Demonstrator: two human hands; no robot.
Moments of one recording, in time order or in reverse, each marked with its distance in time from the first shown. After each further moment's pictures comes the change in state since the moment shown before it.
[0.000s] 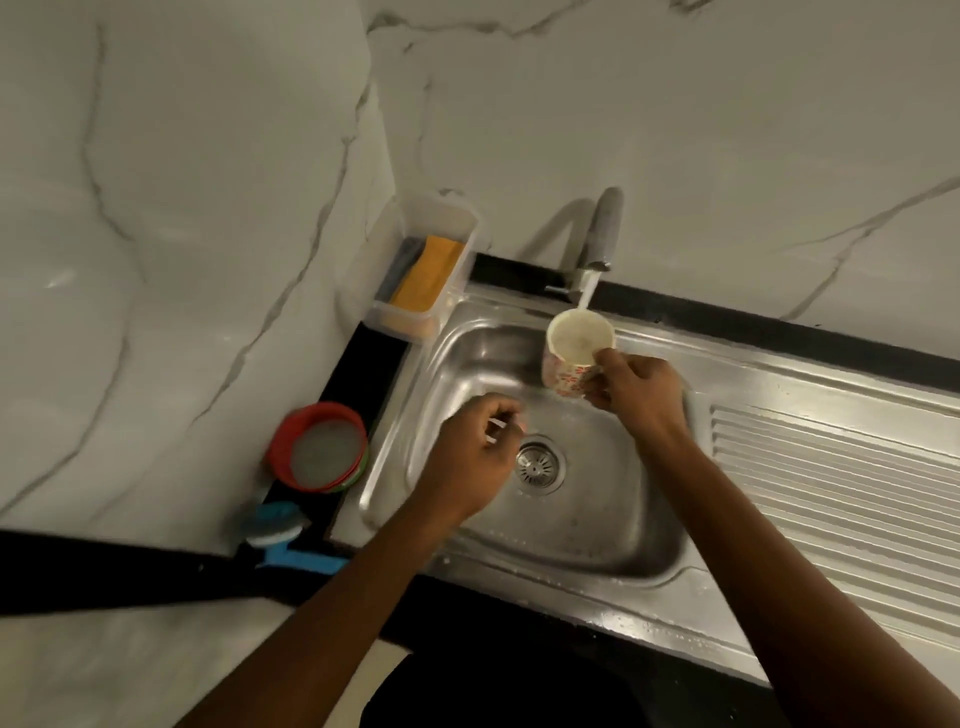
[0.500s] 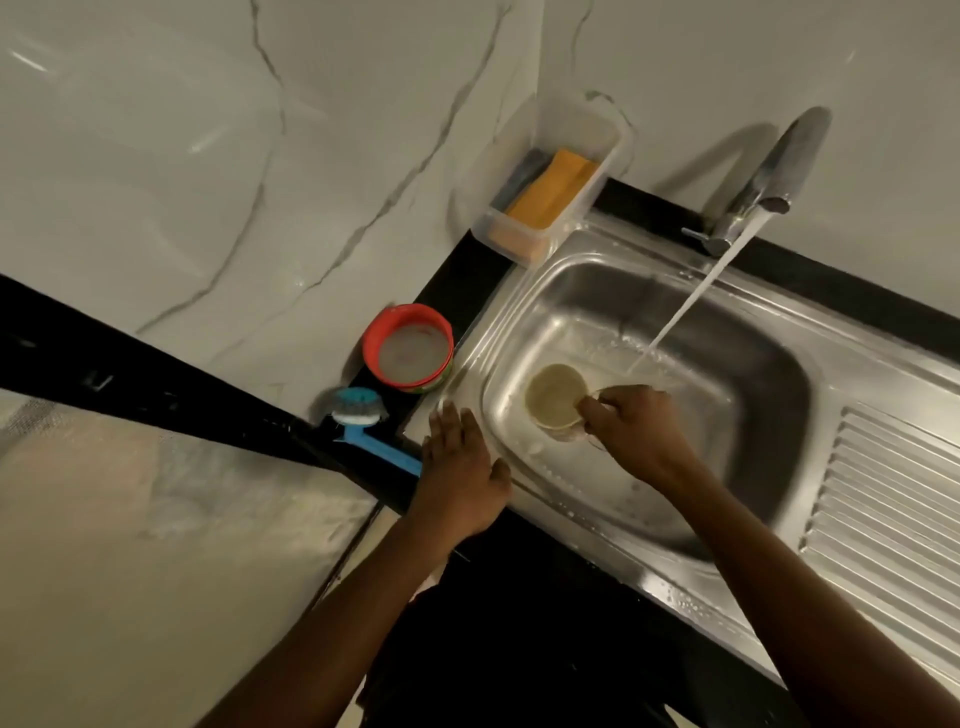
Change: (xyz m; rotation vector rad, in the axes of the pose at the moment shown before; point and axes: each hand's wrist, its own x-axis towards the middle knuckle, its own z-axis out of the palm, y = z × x) left_hand -0.089 -0.085 -0.019 0.553 -0.204 -0.550; right_hand -0.050 0.039 0.071 -0.561 -0.493 -0.269
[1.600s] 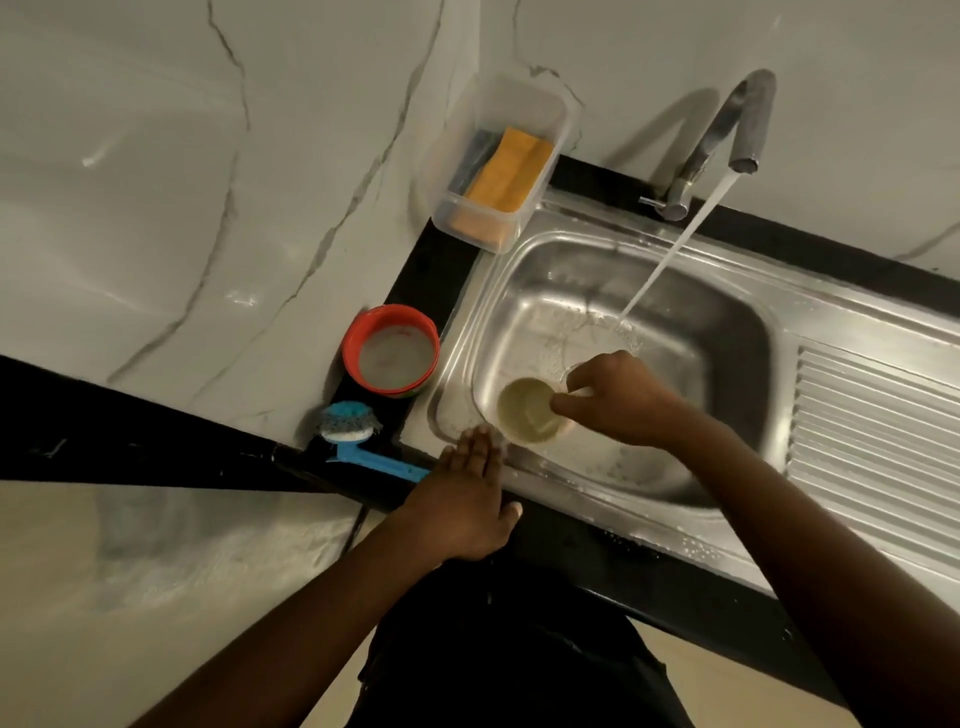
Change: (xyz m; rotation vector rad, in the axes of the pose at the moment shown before) left_hand -0.003 -0.030 -0.016 0.535 -0.361 0.396; right_hand -0.003 -0.033 -0.002 -0.288 -0.160 -0.074
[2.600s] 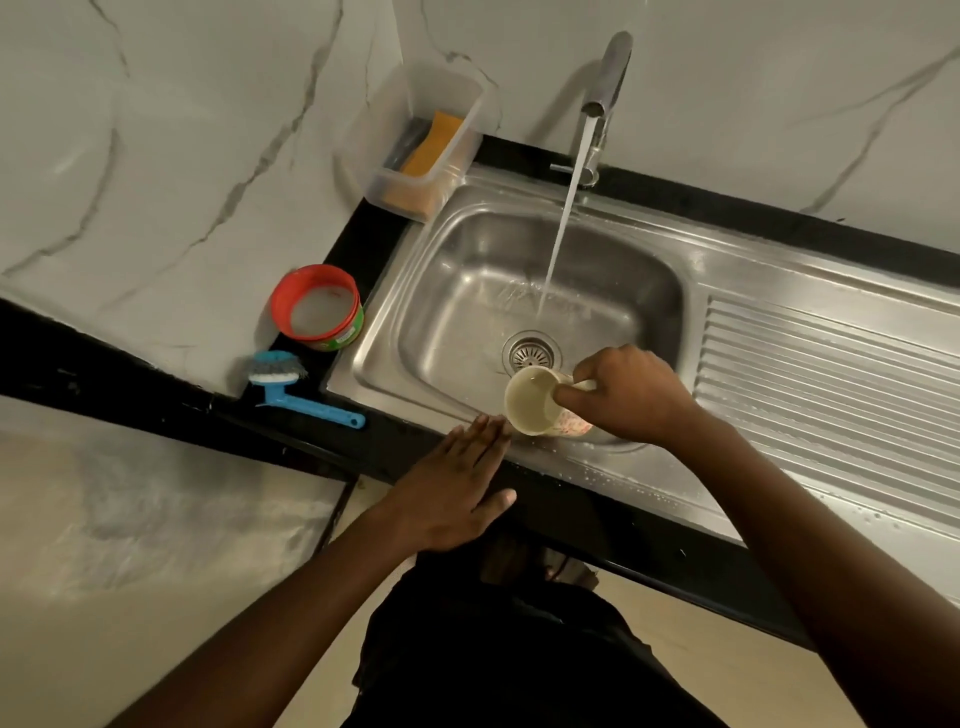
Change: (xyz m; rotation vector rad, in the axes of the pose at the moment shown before) left_hand 0.000 0.096 0.065 0.083 0.257 0.162; right_hand -0.112 0.087 -0.007 -0.160 0.140 0.036
